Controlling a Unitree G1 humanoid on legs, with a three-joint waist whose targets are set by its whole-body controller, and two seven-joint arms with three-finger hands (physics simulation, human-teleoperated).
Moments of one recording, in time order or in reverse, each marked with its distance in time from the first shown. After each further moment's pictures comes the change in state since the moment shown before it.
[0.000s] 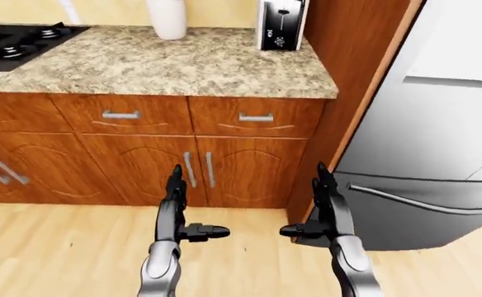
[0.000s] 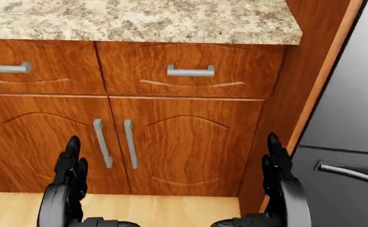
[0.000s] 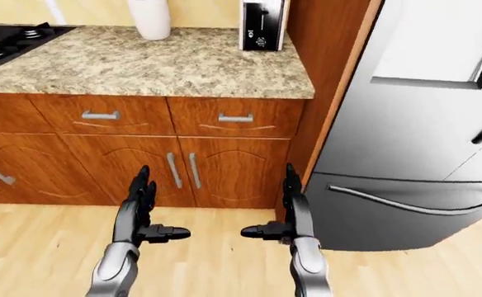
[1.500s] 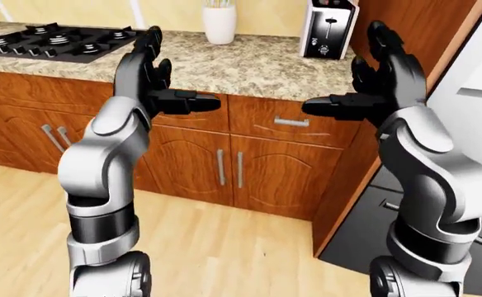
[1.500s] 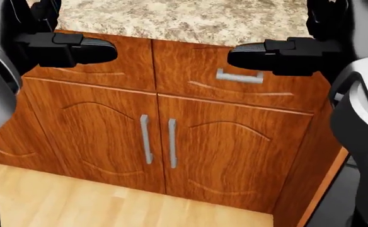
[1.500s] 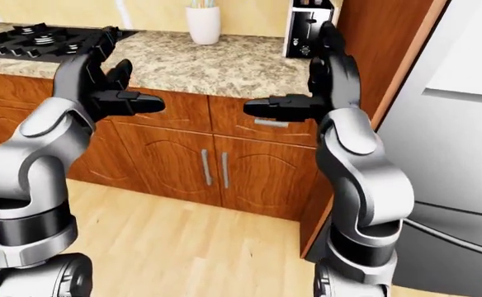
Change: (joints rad) left arm -0.851 0.267 0.139 -0.219 -0.285 0.875 0.089; right arm -0.754 -0.239 -0.145 -0.553 0.277 1.045 -0.271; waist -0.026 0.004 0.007
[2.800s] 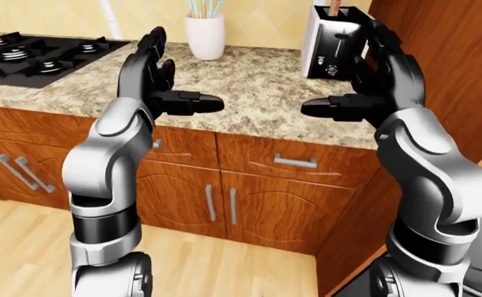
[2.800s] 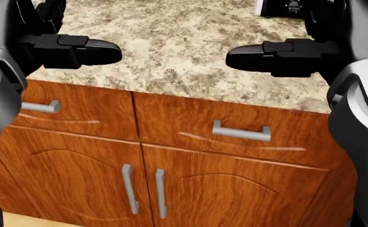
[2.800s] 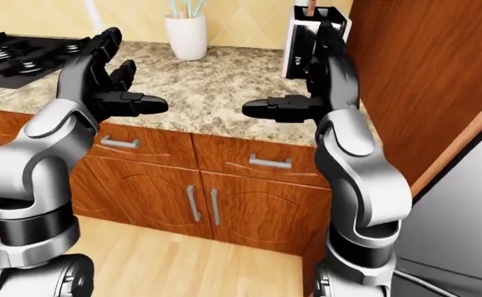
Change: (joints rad) left arm 0.003 -0.007 -0.014 -0.001 -0.003 -0.007 0.004; right arm 0.008 0.002 0.008 -0.004 -0.008 -0.014 0.009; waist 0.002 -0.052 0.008
